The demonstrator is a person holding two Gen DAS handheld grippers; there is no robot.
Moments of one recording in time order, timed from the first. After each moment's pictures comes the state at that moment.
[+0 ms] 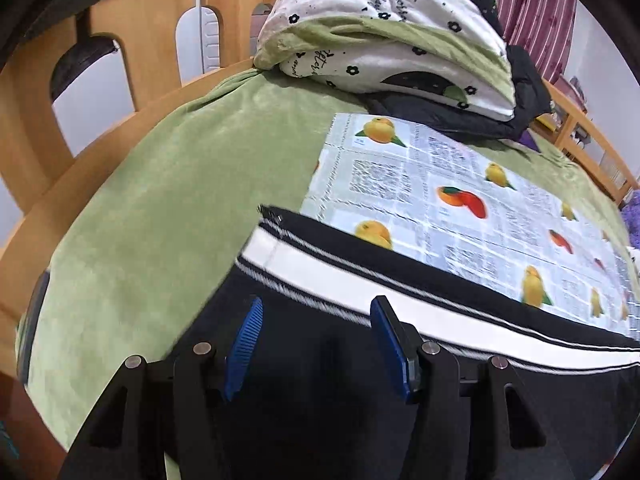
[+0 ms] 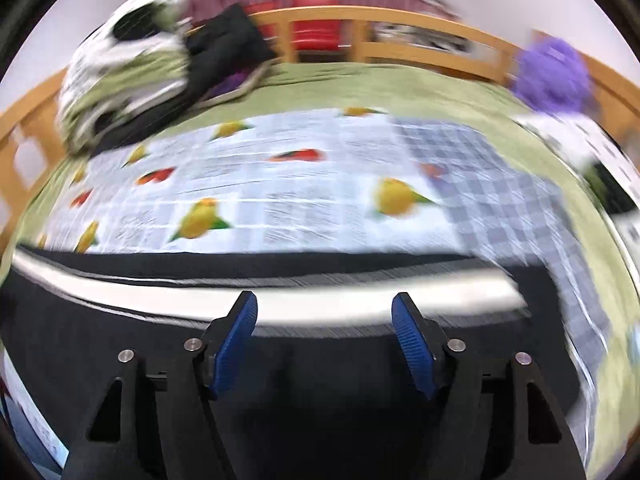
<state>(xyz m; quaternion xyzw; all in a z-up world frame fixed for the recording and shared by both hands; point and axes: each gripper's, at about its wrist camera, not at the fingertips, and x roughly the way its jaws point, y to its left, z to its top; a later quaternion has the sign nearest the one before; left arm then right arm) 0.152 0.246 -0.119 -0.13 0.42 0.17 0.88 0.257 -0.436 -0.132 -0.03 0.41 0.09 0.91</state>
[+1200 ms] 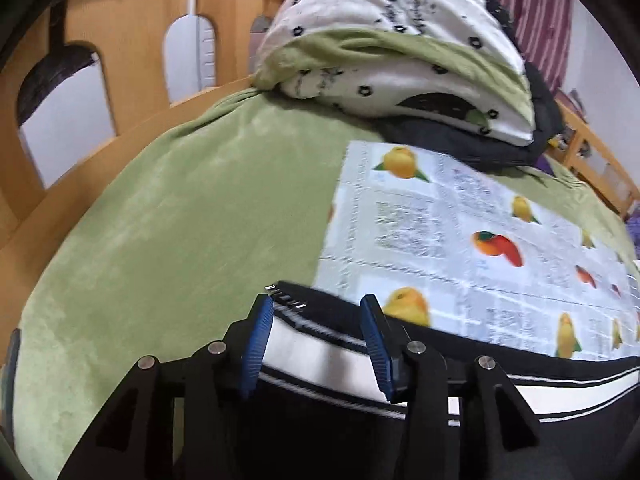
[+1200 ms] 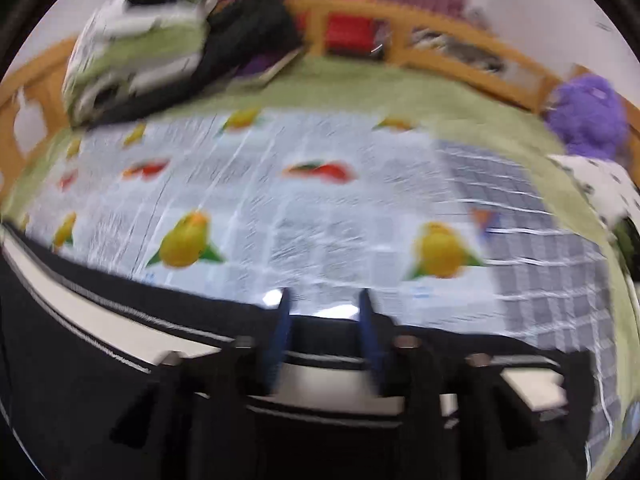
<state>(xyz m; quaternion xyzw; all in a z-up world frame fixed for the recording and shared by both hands) 0.208 0.286 -0.141 -0.13 0.38 0.16 0.90 0.294 -0.456 -0.133 -0.04 0.39 0.05 0.92</state>
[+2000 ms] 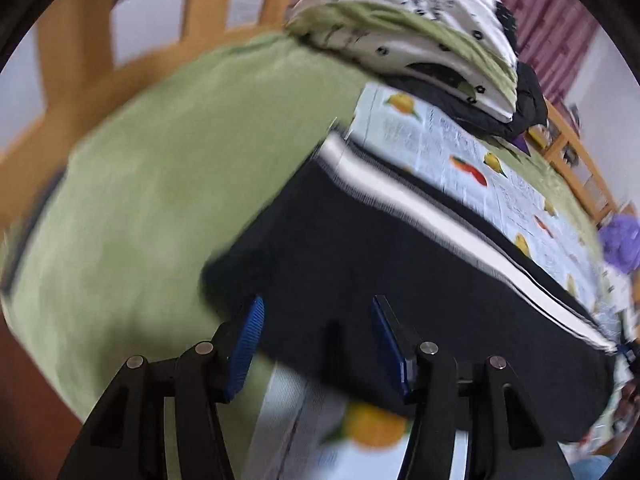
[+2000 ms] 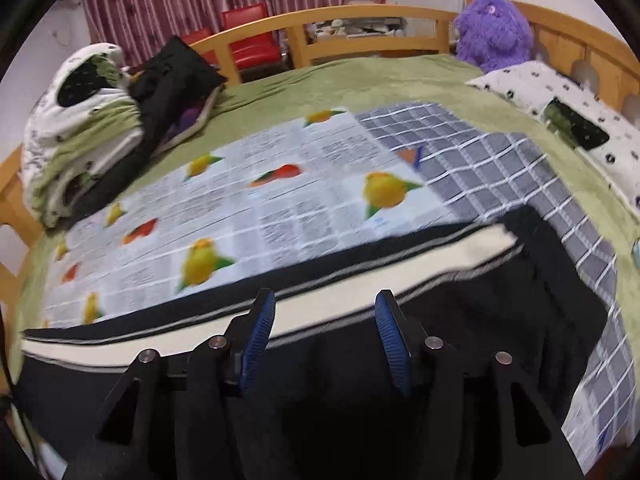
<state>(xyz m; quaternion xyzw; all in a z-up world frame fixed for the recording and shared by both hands) 0.049 0.284 -0.159 -0.24 0.43 0.13 0.86 0.226 -0.425 -0.107 0.12 0.42 -0.01 0.90</state>
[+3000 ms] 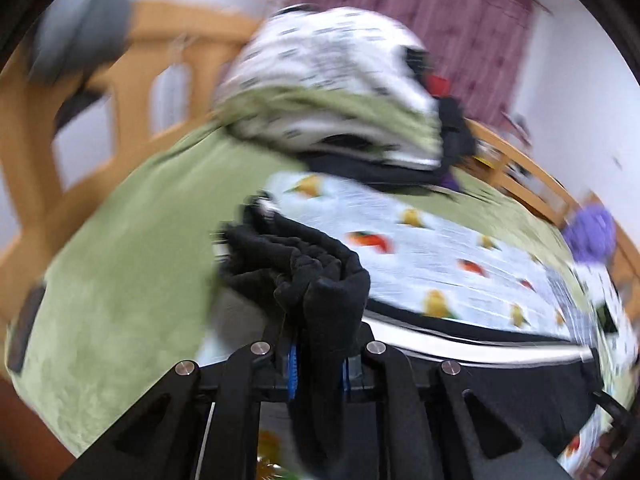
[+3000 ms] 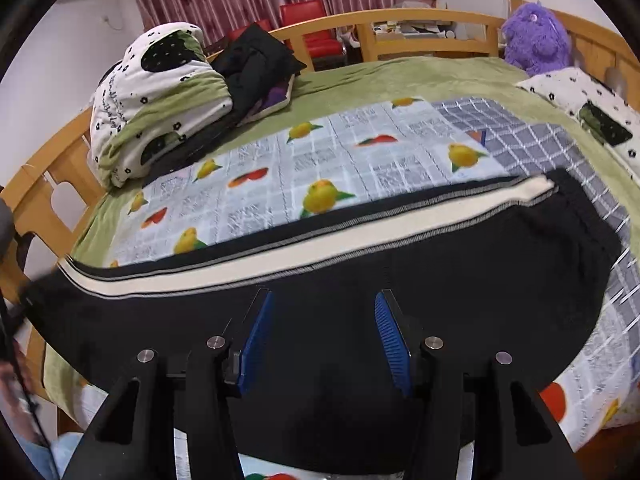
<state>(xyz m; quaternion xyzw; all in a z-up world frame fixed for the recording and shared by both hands) 0.089 0.176 -0.038 -0.14 0.32 0.08 0.93 0.126 -0.352 -0.106 0.11 0.40 0.06 0.91</state>
